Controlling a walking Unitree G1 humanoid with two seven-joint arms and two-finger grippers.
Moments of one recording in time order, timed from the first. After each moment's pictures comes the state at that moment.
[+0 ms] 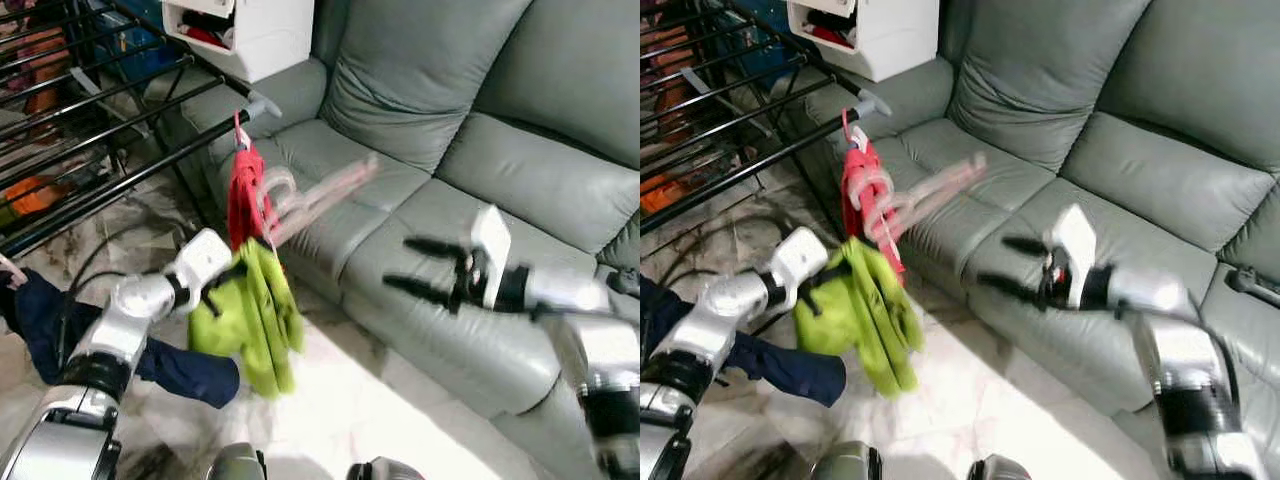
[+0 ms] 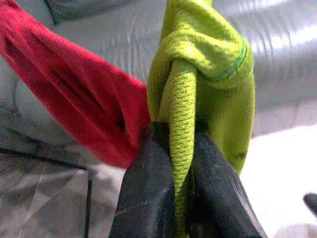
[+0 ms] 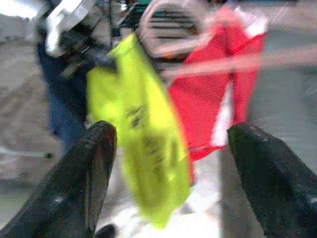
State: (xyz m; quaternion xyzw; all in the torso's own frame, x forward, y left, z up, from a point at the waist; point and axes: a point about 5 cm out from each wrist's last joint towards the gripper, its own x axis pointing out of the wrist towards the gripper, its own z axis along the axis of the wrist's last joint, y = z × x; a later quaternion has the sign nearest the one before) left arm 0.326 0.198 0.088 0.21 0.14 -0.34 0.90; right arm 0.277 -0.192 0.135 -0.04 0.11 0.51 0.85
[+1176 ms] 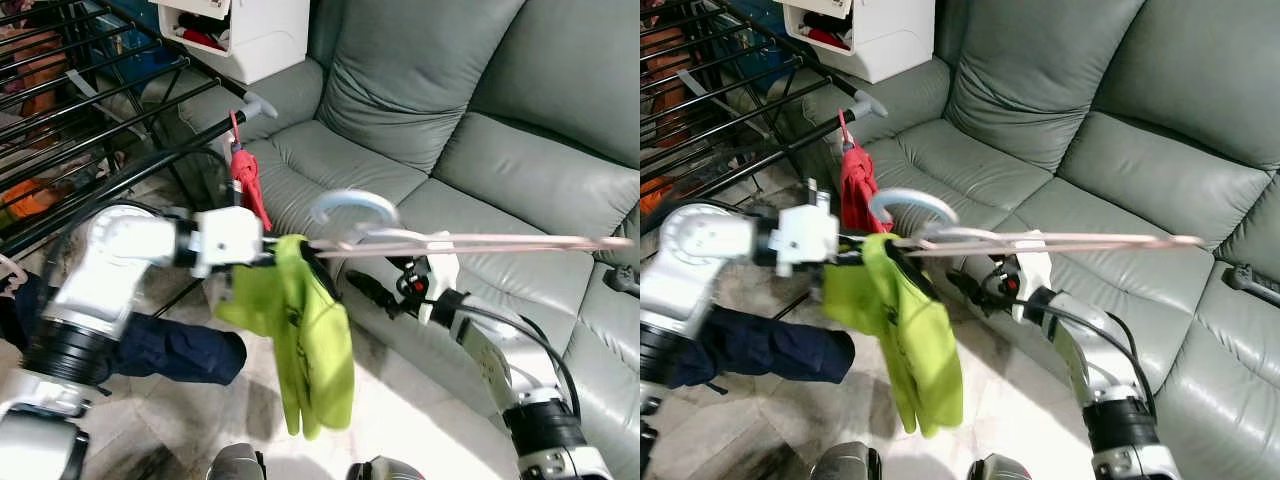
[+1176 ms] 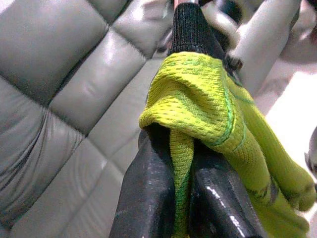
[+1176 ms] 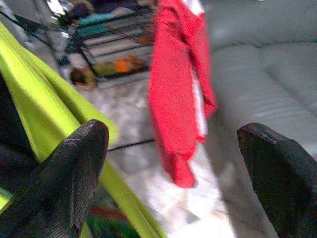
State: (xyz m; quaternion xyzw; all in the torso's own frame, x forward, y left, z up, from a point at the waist) left arm 0.298 0.136 0.190 0.33 -0.06 -0.63 0.70; right arm 0.293 -0.145 0.096 0.04 0.11 0.37 0.92
